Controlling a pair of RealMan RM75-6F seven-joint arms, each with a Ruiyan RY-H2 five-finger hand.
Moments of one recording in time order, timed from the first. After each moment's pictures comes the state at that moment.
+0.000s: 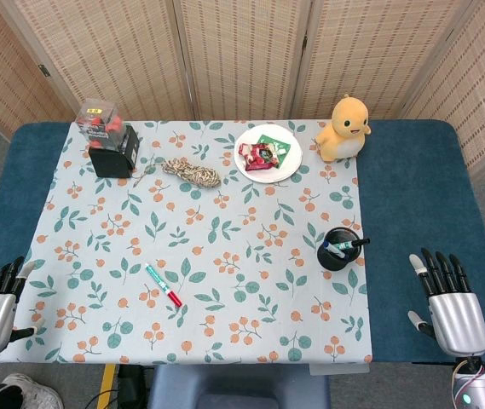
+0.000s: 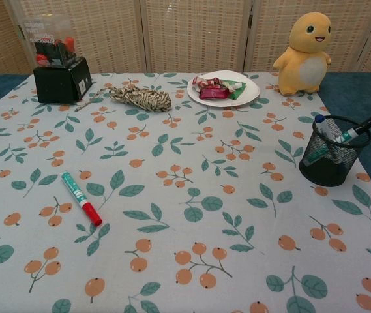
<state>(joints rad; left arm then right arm) -0.09 -1.12 -0.03 -1.71 1.40 1.41 0.21 0.01 -1.22 0.02 -1.64 -1.64 1.58 -0.34</state>
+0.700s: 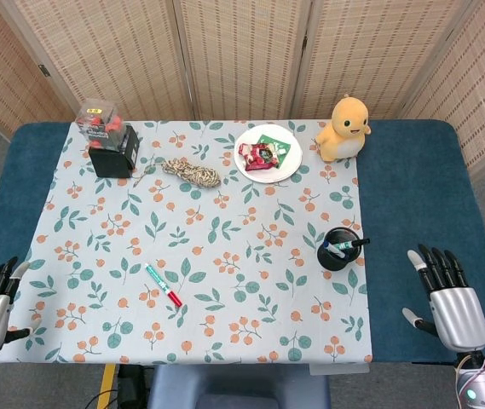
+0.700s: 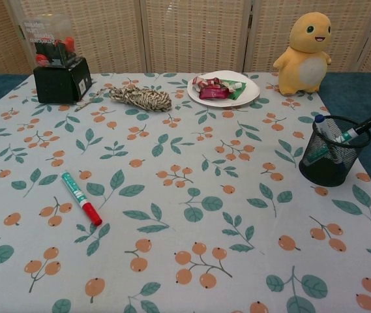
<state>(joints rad) -0.08 -1.10 -0.03 -1.71 1.40 1.43 0.18 0.04 -1.19 0.03 -1.62 -1.65 1.56 -0.13</state>
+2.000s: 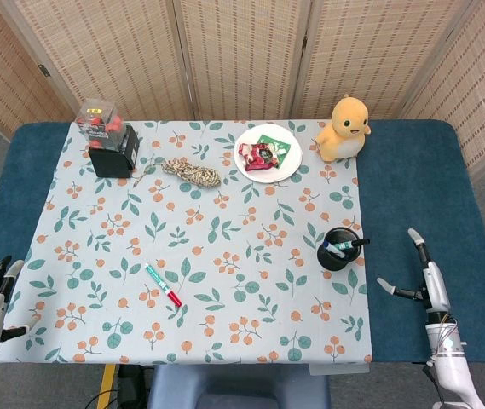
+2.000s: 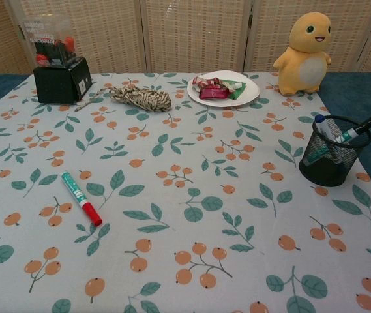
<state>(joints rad) -0.08 -1.10 -0.04 -1.71 1.37 1.42 0.18 0.20 -1.60 0.14 -1.00 -1.44 1.29 0.97</state>
